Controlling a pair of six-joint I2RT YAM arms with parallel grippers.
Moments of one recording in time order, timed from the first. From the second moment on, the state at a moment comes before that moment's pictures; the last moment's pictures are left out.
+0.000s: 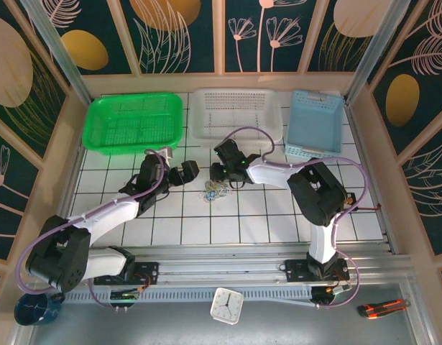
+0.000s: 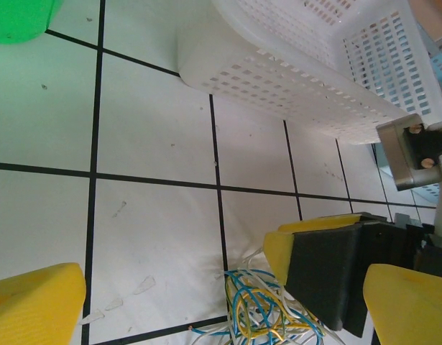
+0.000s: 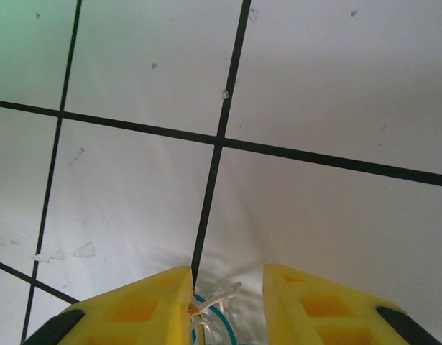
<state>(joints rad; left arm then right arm) -0.47 1.27 0.56 0.15 0.12 -0.73 0.77 1.90 1.19 -0.22 -0.04 0.59</state>
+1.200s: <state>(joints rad) -0.47 1.23 0.51 0.18 0.13 -0.69 0.75 1.57 1.21 -0.22 -0.03 0.60</state>
